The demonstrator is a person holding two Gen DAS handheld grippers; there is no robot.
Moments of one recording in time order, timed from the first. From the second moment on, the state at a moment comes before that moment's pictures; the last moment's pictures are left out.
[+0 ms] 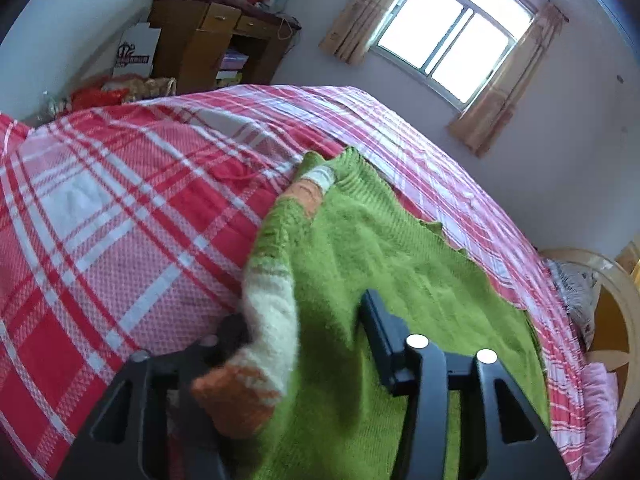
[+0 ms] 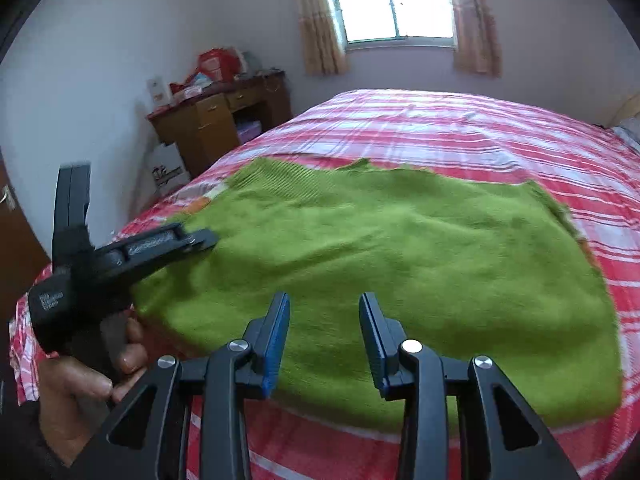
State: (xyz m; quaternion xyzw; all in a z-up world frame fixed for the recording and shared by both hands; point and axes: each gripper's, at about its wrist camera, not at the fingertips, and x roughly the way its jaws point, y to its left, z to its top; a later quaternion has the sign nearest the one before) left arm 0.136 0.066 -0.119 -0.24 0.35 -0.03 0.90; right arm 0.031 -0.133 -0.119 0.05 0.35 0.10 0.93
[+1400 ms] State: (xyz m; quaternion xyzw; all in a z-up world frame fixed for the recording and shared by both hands) left arm 0.089 -0.119 -0.099 0.13 0.31 -0.17 0.93; right arm 0.147 -0.267 -0.097 0.26 0.42 0.16 0.86
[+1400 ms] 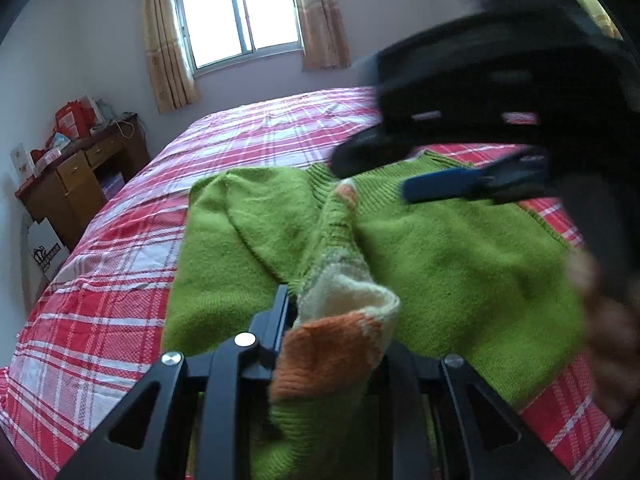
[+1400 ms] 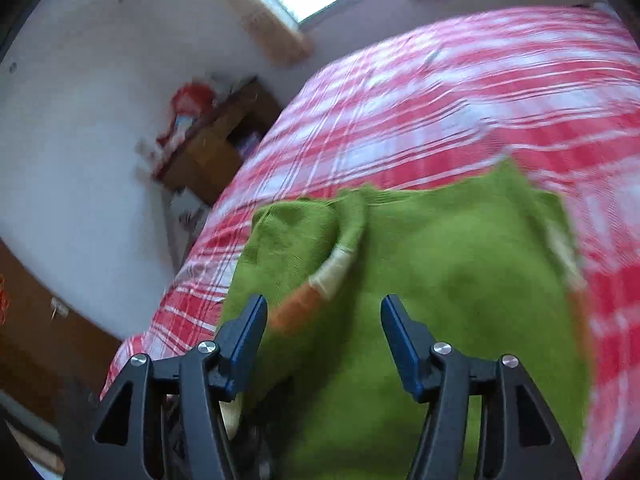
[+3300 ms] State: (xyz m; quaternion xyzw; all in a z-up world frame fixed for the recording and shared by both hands) left arm -0.013 -0.129 -0.073 0.05 0.36 -0.28 0.89; right arm -0.002 -0.395 -0.071 0.25 0.34 0.09 0.90
